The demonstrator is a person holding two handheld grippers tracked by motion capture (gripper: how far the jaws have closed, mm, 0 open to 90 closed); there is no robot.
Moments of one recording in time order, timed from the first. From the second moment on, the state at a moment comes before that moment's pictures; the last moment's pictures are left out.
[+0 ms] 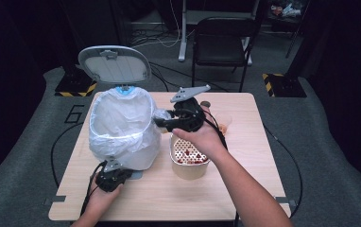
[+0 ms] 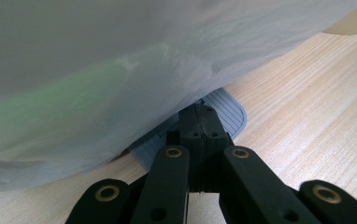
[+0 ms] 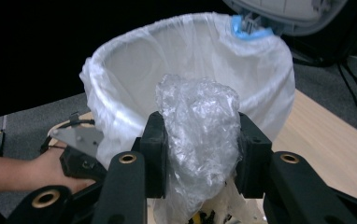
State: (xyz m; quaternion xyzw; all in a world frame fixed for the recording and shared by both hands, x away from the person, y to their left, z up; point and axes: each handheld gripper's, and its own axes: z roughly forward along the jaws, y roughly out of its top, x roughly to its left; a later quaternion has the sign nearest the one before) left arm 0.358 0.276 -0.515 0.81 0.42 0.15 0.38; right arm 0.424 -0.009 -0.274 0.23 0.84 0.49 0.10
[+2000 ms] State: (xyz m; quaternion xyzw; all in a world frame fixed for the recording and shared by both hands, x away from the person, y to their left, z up) left arm 0.358 0.276 -0.515 0.80 0.43 0.15 0.39; right arm 0.443 0.045 -0.263 0.23 0.83 0.48 0.15
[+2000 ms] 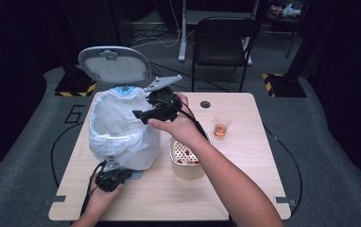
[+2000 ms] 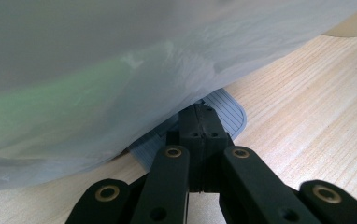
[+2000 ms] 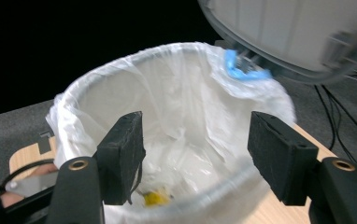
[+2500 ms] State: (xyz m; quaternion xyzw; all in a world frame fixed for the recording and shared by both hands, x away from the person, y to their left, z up) left arm 0.359 0.277 -0.515 0.81 0.42 0.15 0.39; right arm 0.444 -0.025 -0.276 0.27 0.82 0.47 0.18
